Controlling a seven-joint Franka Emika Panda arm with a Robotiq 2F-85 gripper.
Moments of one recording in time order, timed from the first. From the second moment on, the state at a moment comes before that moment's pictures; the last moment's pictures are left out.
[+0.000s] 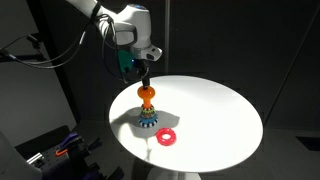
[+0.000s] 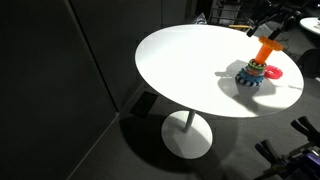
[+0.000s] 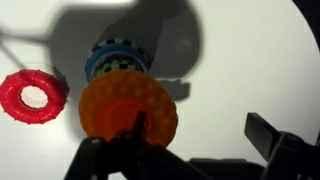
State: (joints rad) arm -0.02 0.04 -0.02 -2.30 0.33 2.42 0.11
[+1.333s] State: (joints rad) arm -0.02 0.02 -0.02 -2.30 0.34 2.42 0.10
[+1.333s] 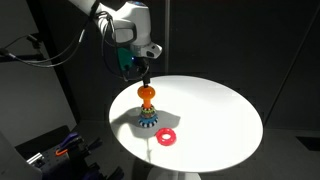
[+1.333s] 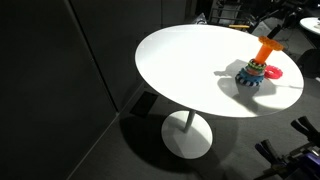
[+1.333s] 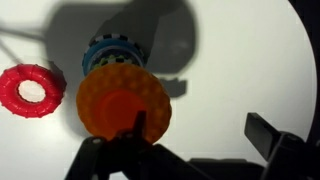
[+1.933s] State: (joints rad) arm -0.02 0.02 -0.01 -2.30 0.36 2.42 0.08
